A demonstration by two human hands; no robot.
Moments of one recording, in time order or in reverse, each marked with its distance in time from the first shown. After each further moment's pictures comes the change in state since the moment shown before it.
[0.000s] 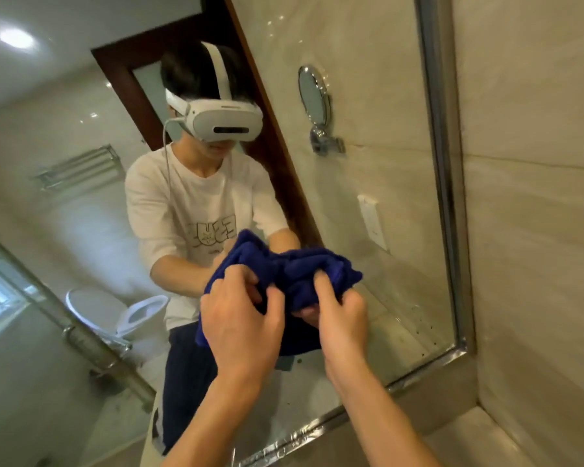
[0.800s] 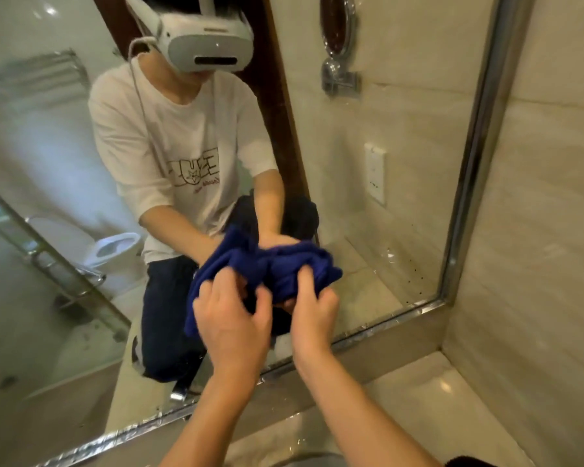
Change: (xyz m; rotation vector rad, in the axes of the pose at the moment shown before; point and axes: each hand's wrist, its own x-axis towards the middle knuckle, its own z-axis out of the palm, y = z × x) left_hand -0.080 -0.068 0.002 0.014 -0.032 -0.130; right_hand -0.035 0.088 0.018 -0.036 0.103 0.047
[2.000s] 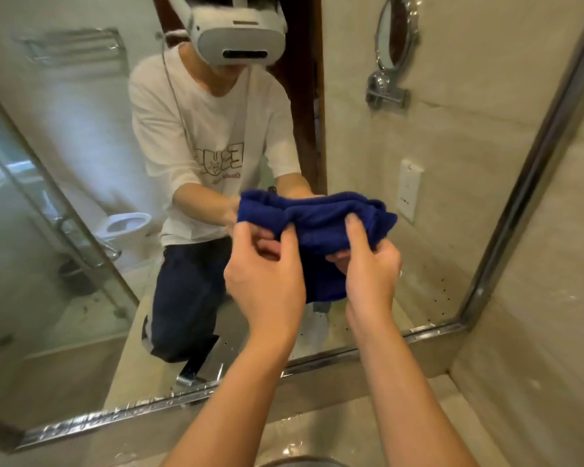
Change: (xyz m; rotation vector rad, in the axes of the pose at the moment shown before) left_hand 0.046 0.043 -0.031 -0.454 0.218 -0.394; right_hand 0.005 -0.070 0.016 -0.038 -0.072 -0.203
